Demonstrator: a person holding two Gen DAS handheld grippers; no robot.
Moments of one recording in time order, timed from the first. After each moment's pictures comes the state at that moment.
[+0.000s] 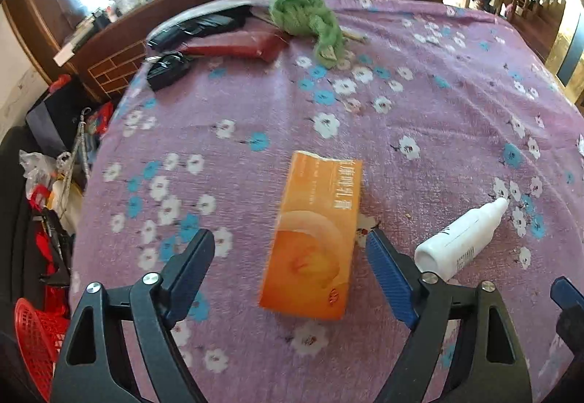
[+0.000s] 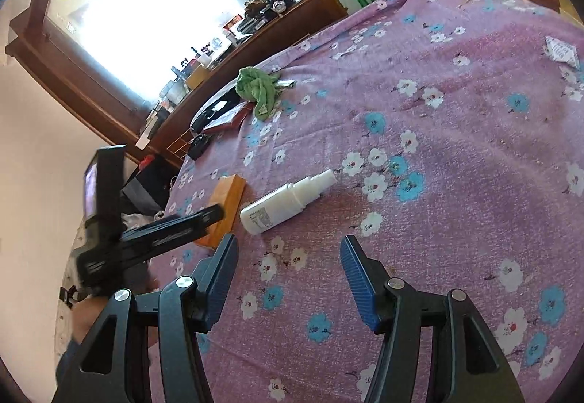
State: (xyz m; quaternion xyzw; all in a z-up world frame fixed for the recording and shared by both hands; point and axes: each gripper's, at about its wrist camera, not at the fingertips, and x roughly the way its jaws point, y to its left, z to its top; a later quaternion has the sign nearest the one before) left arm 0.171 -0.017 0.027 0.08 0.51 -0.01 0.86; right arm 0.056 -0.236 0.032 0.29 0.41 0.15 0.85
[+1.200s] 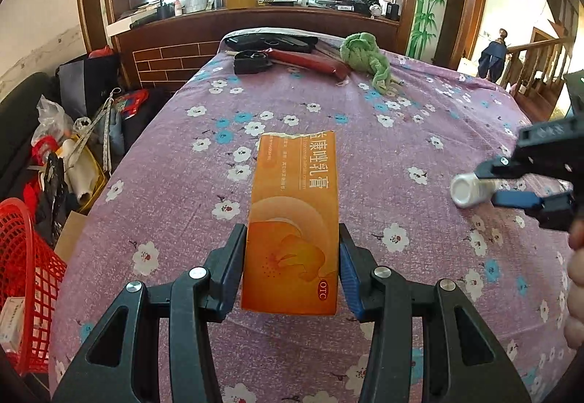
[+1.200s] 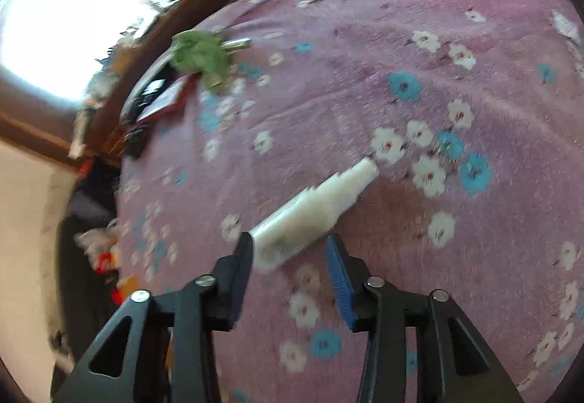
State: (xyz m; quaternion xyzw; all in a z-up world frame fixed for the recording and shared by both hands) left arm 0.061 0.075 0.027 -0.03 0.39 0.02 0.92; right arm 0.144 -0.165 0.019 0.30 0.53 0.00 0.80
